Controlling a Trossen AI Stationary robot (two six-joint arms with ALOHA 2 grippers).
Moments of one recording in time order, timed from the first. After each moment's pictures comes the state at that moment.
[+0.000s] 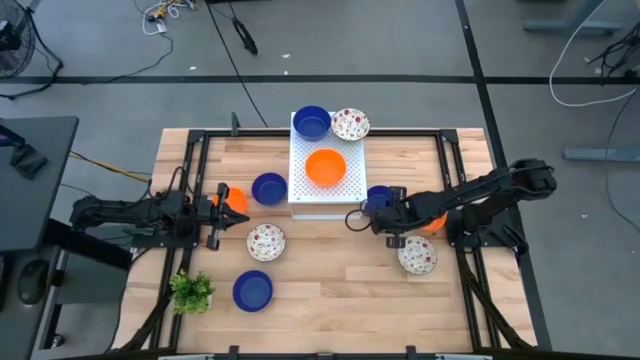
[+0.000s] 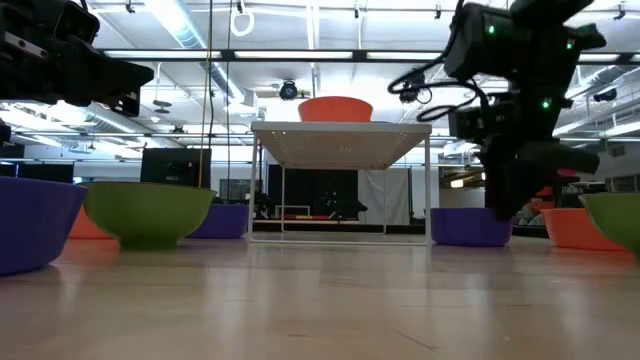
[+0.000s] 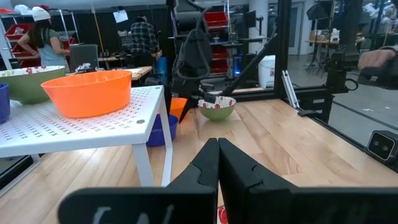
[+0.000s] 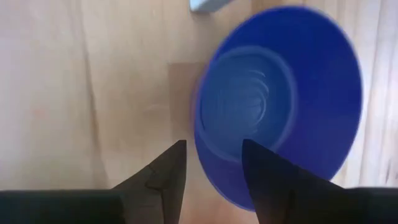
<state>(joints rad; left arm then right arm) -0.06 0.04 0.01 0.07 0.00 0.06 0.12 1.46 0.76 -0.71 0.35 0.10</state>
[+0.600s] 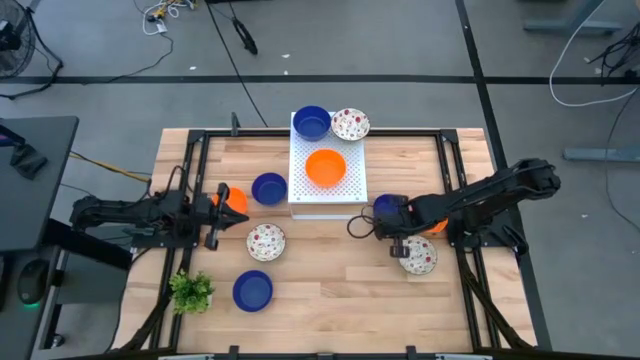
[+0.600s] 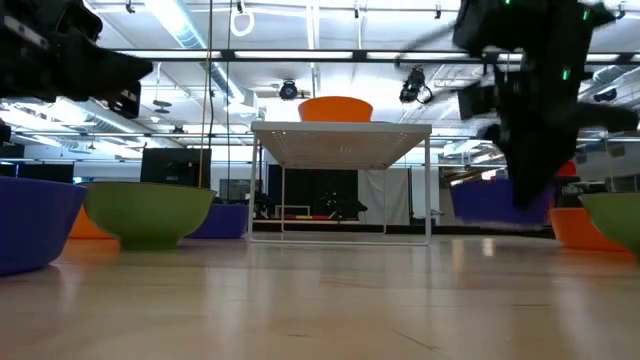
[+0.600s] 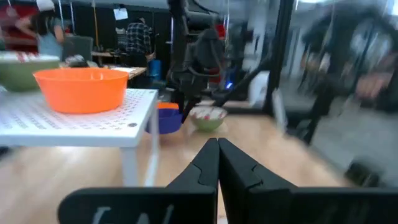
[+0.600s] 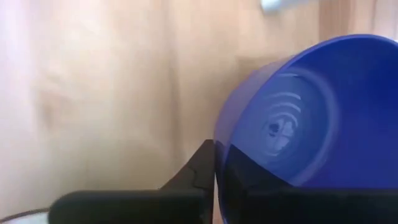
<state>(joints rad) -0.06 0.04 0.01 0.12 0.02 -0.10 0.22 1.43 0.84 -0.81 0.18 0.21</state>
